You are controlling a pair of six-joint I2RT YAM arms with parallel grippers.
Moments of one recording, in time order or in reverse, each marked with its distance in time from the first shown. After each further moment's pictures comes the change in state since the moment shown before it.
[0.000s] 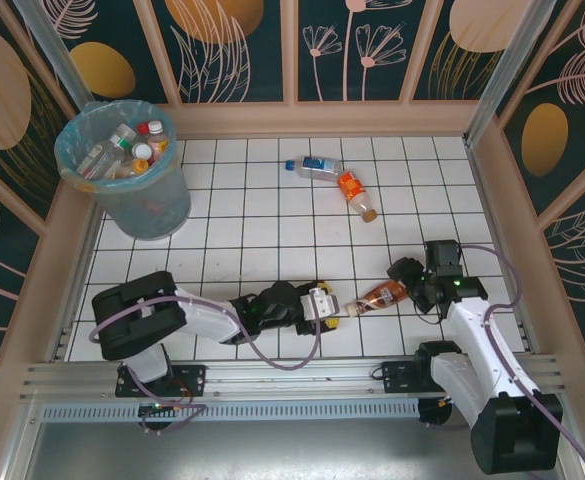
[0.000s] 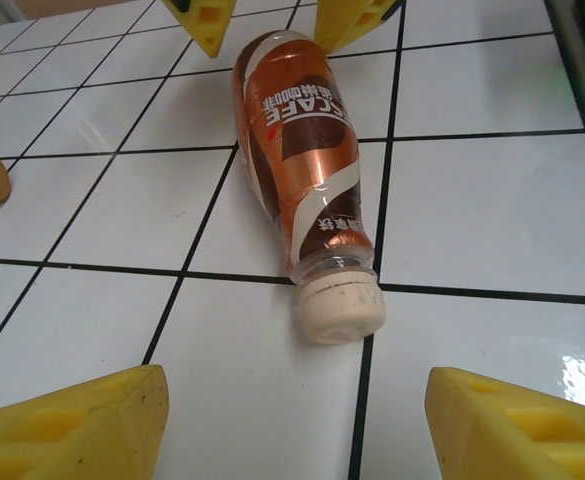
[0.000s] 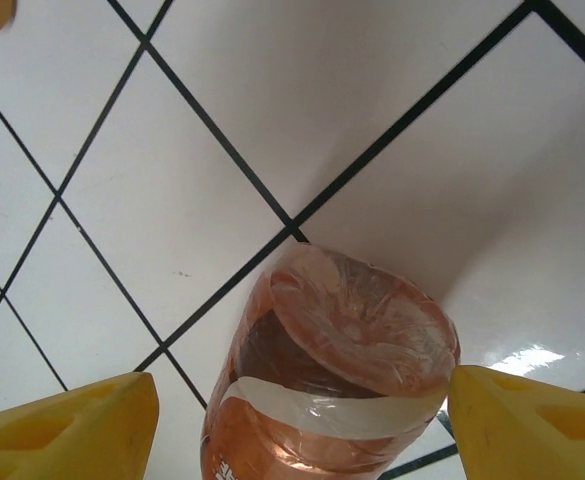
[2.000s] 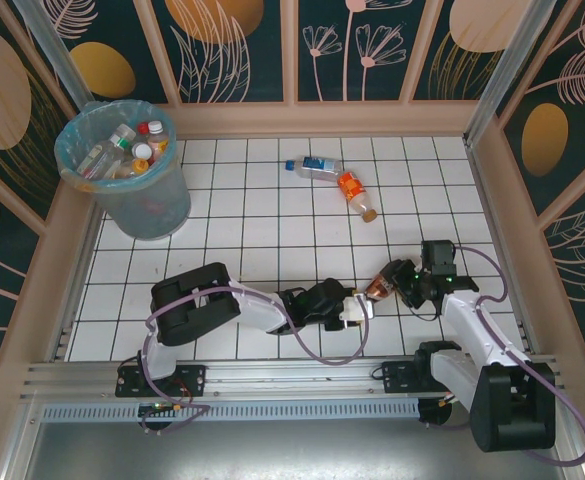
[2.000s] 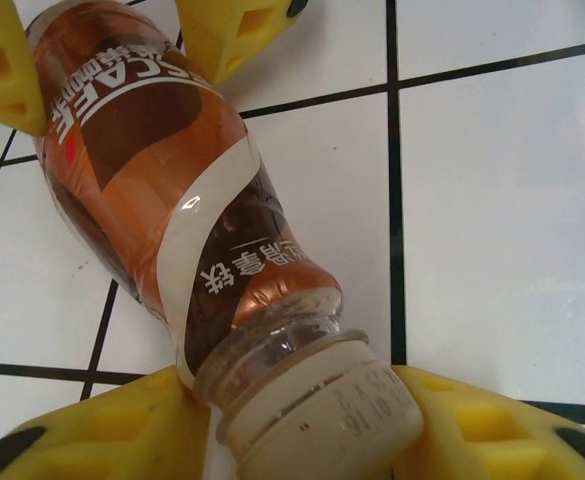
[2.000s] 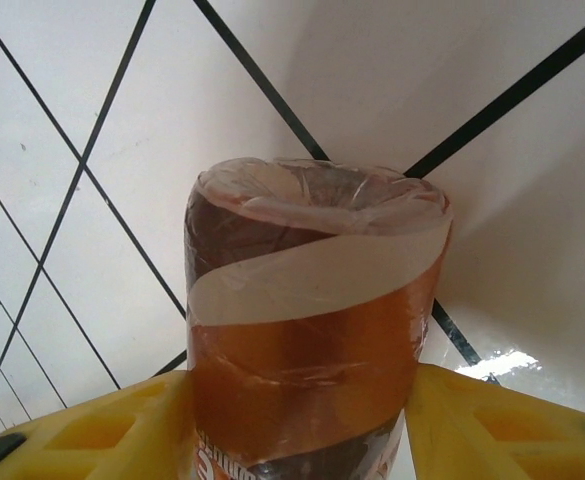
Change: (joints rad) left arm -0.045 0.295 0.374 -0.271 -0.086 0.143; right arm -0.013 0.123 -0.078 0.213 -0.171 0.030
